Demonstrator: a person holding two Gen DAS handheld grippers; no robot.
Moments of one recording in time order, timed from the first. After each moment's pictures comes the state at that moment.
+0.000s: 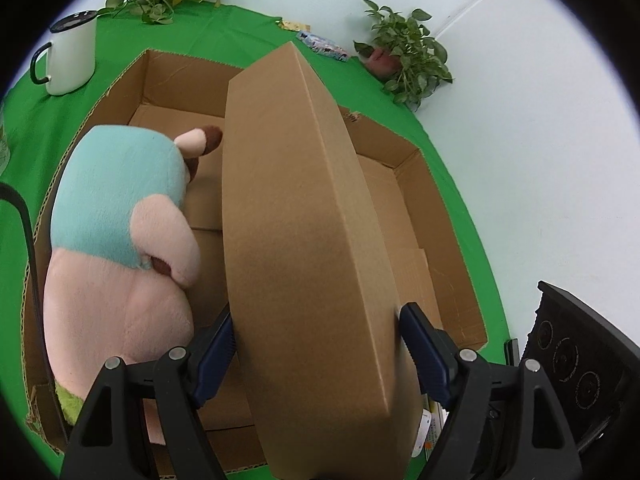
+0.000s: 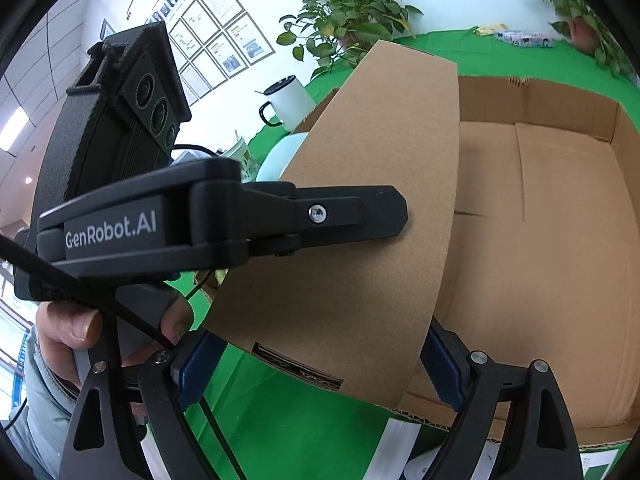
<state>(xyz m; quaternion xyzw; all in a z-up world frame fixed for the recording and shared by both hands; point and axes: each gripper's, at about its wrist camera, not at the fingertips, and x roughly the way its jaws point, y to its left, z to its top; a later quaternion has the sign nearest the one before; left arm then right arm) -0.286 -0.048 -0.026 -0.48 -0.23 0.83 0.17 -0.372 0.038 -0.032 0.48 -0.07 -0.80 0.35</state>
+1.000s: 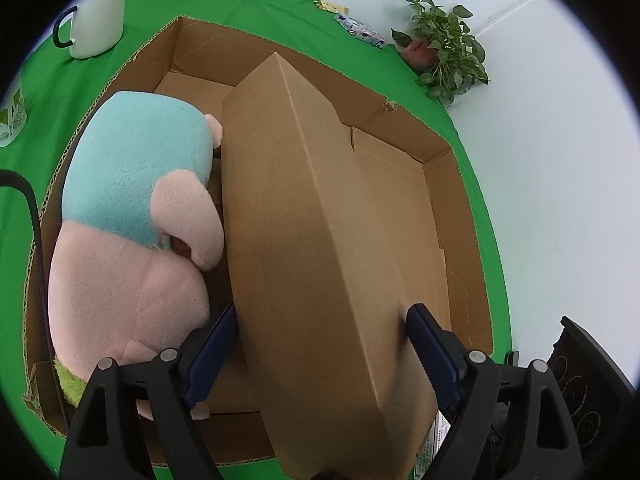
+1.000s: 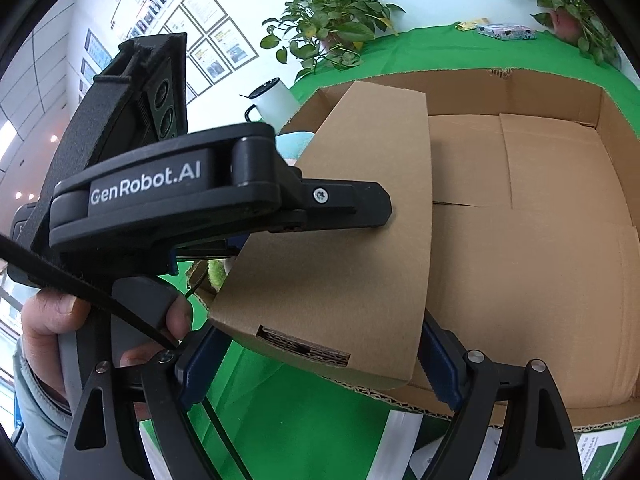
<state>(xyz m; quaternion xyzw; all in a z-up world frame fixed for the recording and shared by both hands) -0.294 -0.042 -0.025 -0.53 -0.26 0.80 0.12 -0.353 0.046 -0.024 0.48 -0.08 -0.81 0.31</state>
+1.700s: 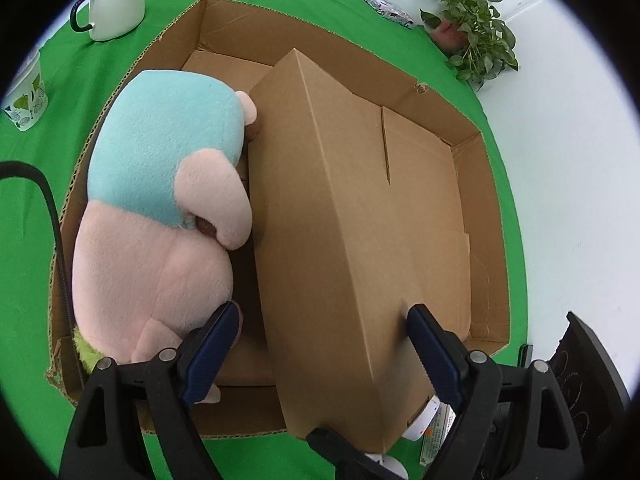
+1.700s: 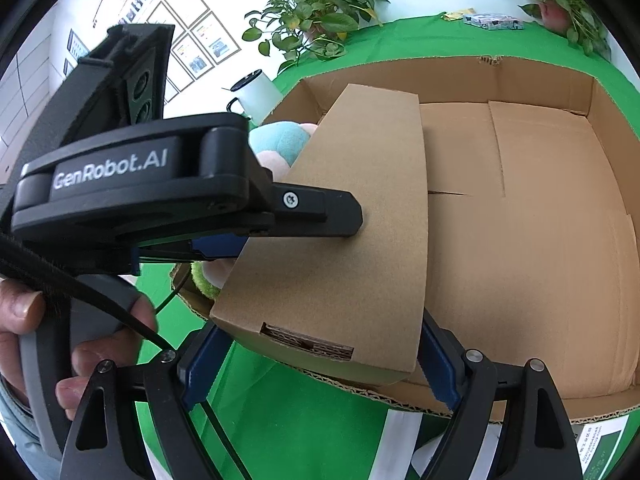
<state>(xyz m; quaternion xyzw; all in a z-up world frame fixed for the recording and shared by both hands) -0.285 -0.041 -0.023 -0.58 -0.24 0.78 0.07 -0.352 0.036 -0.025 0.50 -0.07 -0.81 0.29</state>
